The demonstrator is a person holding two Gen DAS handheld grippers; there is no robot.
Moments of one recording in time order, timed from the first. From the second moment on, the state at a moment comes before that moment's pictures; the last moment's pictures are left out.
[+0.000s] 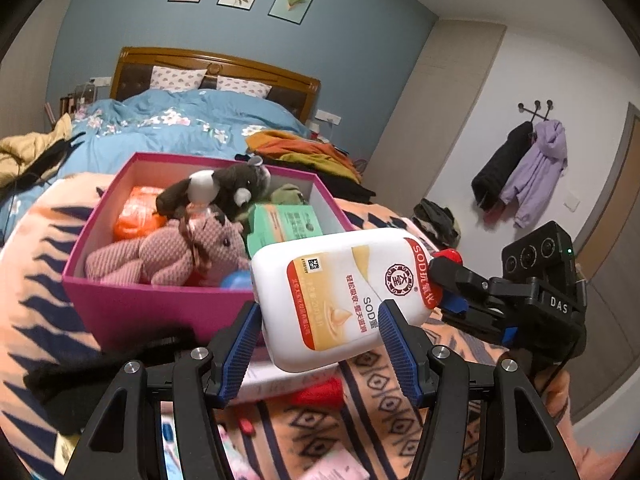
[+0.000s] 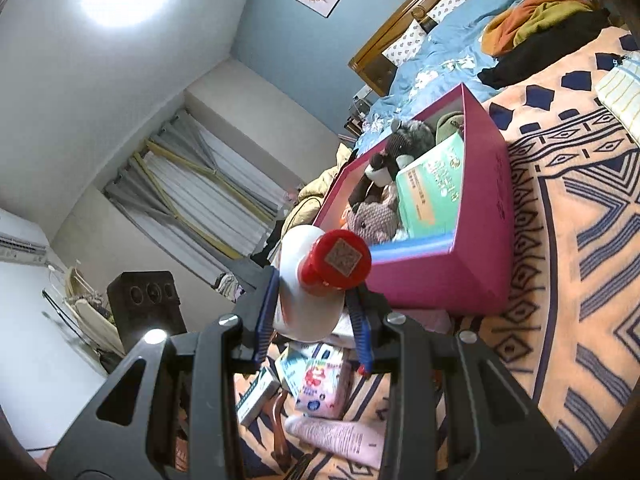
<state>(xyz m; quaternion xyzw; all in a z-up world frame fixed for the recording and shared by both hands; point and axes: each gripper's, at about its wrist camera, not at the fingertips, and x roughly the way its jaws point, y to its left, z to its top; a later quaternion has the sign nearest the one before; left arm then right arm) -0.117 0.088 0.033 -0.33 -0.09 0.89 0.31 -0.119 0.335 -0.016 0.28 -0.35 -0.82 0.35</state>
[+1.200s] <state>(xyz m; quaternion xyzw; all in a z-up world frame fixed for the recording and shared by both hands) -0.212 0.107 0.017 -0.38 -0.12 0.88 0.27 -0.209 0.352 -0.033 0.30 -0.40 -0.82 0.29</state>
